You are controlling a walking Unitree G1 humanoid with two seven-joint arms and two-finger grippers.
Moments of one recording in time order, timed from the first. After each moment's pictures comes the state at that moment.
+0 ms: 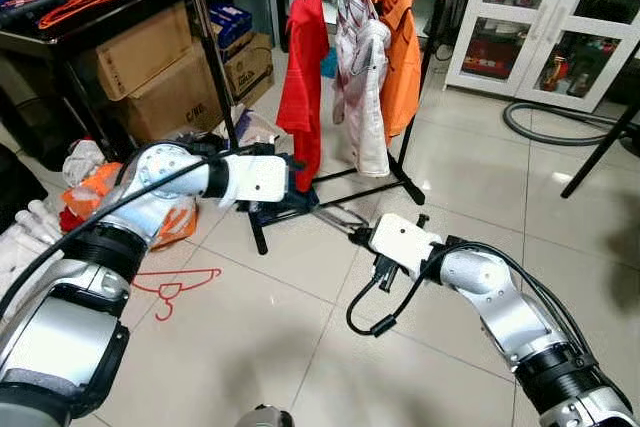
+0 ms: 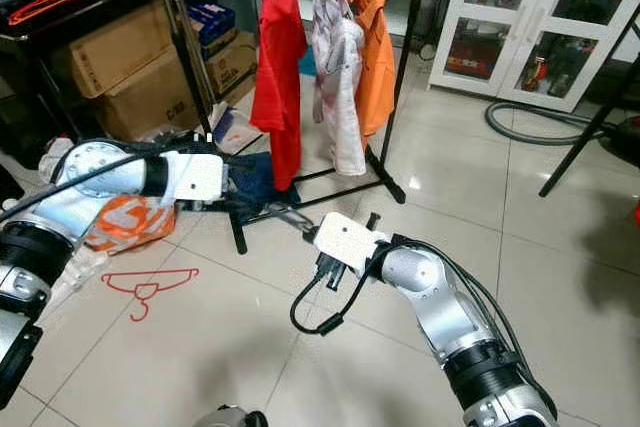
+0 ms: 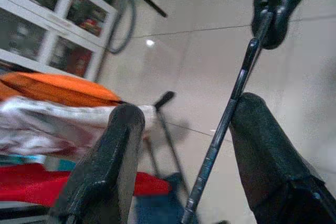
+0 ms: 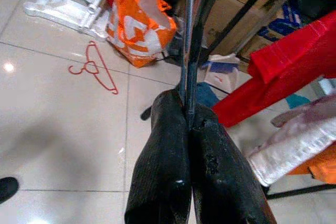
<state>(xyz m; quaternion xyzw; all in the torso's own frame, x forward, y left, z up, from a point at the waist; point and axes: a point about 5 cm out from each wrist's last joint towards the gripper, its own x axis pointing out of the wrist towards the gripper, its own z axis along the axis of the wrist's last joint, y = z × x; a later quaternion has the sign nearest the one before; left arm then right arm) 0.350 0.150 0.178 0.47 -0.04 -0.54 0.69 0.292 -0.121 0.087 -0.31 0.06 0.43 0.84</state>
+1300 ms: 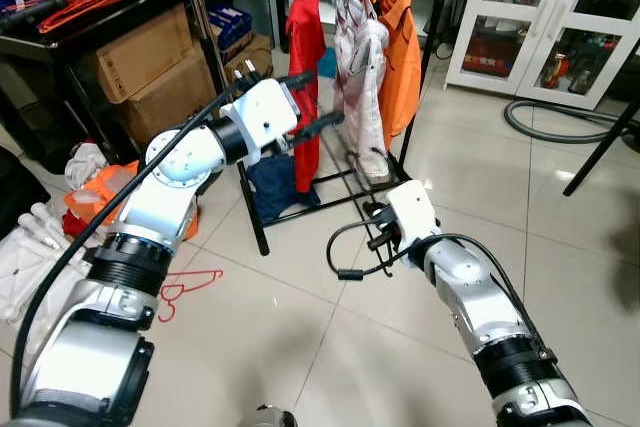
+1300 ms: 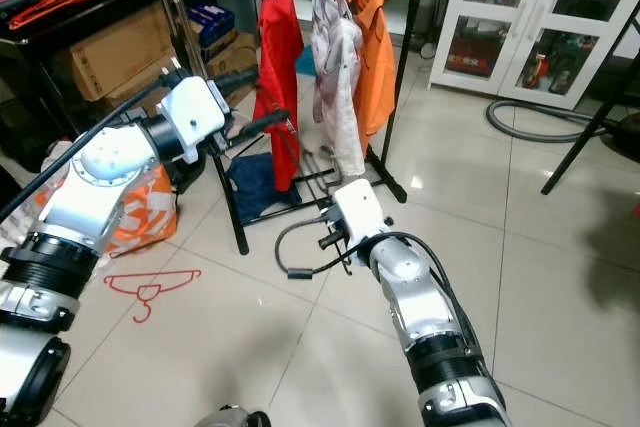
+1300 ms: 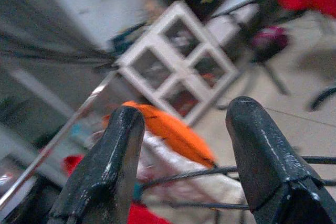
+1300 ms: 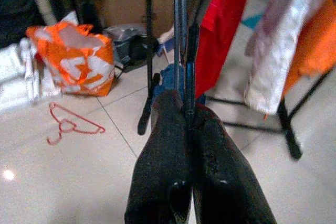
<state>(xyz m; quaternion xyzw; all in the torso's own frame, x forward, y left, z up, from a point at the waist) 0.355 0.126 0.229 0.31 -0.20 -0.35 0.86 0.315 -0.116 0.074 -0.06 0.14 0.23 0.96</state>
